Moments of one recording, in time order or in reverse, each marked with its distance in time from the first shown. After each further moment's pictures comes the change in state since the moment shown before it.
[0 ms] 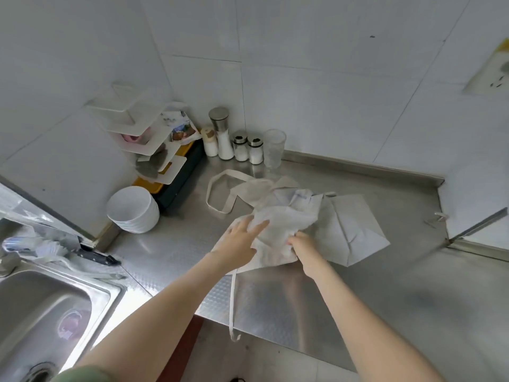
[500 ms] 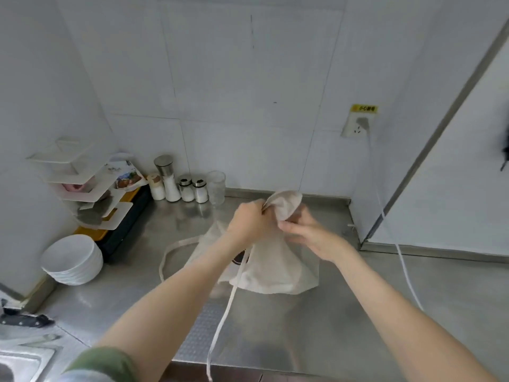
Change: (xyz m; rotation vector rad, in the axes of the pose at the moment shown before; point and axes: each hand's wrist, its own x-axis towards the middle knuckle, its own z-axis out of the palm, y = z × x) left_hand 0.016 0.172 -0.087 -0.333 0.350 0.106; right_hand -0.113 -0.085 -0.156 0.045 -0.206 -0.376
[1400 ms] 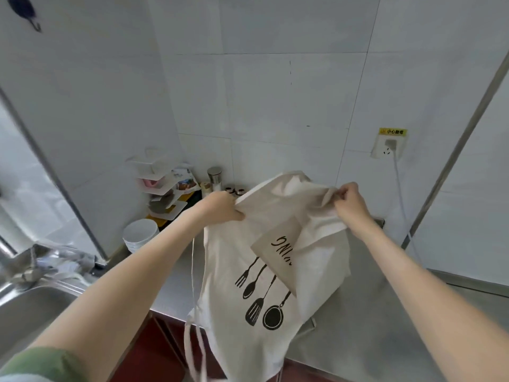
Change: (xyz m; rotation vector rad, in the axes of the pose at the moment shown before) left_hand -0.109 0.005 -0.120 0.381 -0.050 -0.205; right_hand -0.044 -0.055 -0.030 -0.420 0.486 -0.257
